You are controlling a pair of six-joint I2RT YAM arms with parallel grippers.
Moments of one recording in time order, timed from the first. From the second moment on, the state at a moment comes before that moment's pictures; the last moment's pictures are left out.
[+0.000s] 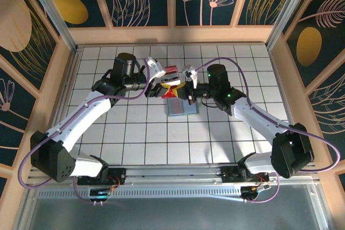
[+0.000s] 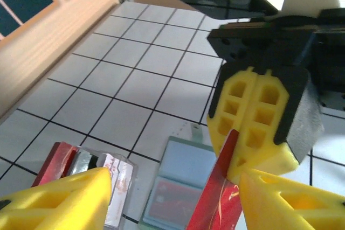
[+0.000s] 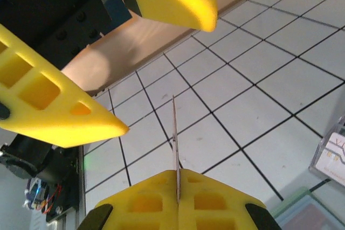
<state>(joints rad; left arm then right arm) -0.51 1.36 1.19 -0.36 0.60 0.38 0.56 1.34 0.93 0.01 -0.77 0.11</state>
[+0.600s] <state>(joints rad) -0.50 1.49 1.26 -0.53 0.72 0.52 0.55 1.33 0.93 -0.04 -0.79 0.05</state>
